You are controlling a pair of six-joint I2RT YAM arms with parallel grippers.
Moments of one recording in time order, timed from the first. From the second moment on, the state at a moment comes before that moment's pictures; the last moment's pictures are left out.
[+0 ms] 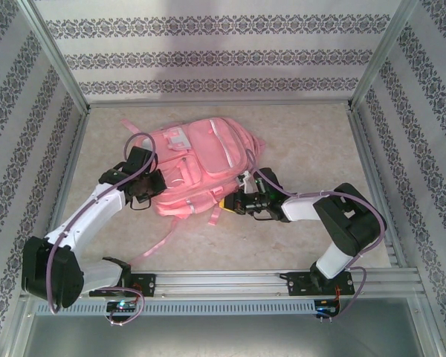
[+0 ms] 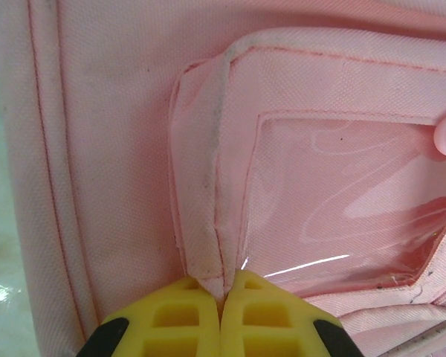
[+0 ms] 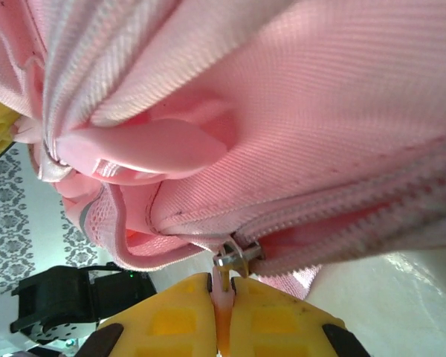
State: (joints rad) left arm -0.28 1.24 0.91 -0.73 0.02 -0.73; right arm 0.55 1.65 0.57 0.42 -0.75 0.94
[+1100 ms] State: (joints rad) left arm -0.27 1.27 0.94 -0.73 0.01 -0.72; right arm 0.58 1.38 0.68 -0.14 -0.34 0.60
